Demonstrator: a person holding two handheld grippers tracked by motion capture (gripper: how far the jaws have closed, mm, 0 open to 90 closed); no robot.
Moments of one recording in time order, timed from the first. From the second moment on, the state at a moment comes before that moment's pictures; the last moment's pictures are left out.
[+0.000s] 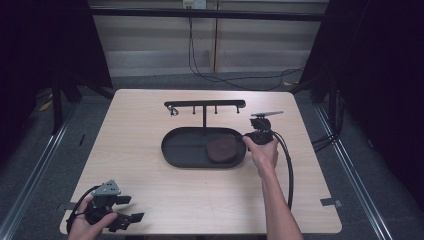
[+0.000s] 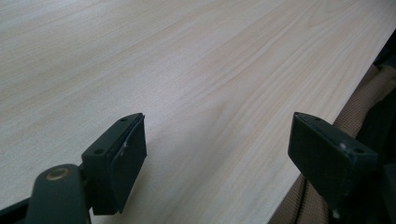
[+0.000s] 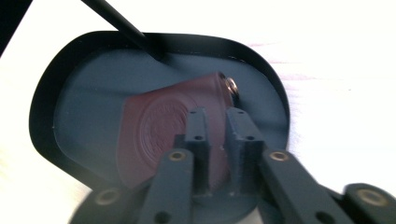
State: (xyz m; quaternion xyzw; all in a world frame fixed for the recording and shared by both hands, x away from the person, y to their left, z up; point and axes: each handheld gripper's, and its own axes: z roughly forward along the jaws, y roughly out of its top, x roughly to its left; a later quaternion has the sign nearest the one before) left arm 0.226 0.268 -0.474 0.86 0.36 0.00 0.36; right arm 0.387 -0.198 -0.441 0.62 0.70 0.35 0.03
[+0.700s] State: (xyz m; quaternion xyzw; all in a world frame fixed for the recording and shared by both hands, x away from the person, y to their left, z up) left arm 0.229 0.272 -0.473 0.85 0.38 0.01 0.37; right arm 0.343 -0.238 -0.427 0.59 0.71 0.37 0.08
